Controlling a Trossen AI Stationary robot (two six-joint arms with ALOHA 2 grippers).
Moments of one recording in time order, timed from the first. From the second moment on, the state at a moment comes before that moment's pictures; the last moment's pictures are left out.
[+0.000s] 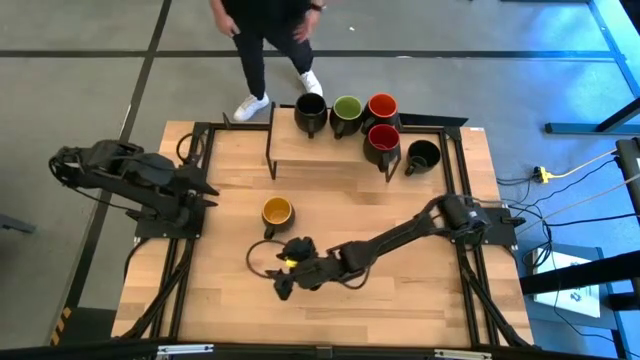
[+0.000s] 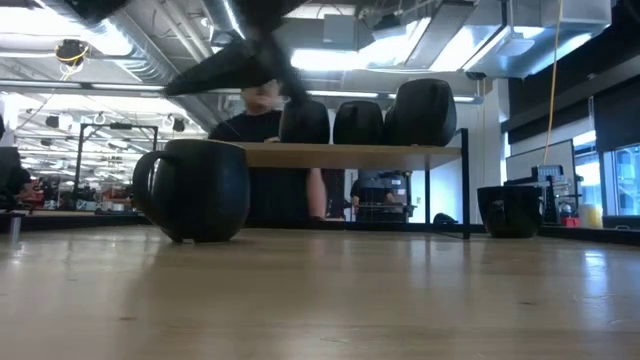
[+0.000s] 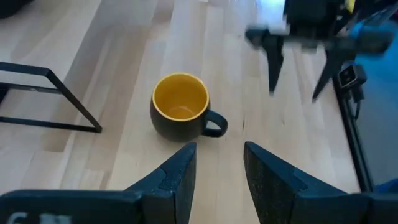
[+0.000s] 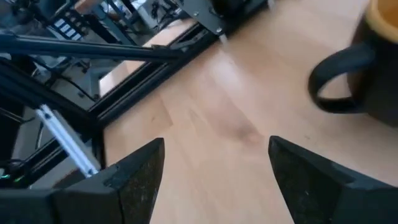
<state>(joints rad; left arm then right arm) -0.23 0.64 1.11 -1.21 -0.15 -0.30 0.37 2.21 1.70 -0.02 0.43 0.85</state>
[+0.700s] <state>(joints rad) -0.23 0.62 1.11 -1.21 -0.15 -0.31 0.30 2.46 1.82 0.11 0.65 0.67</state>
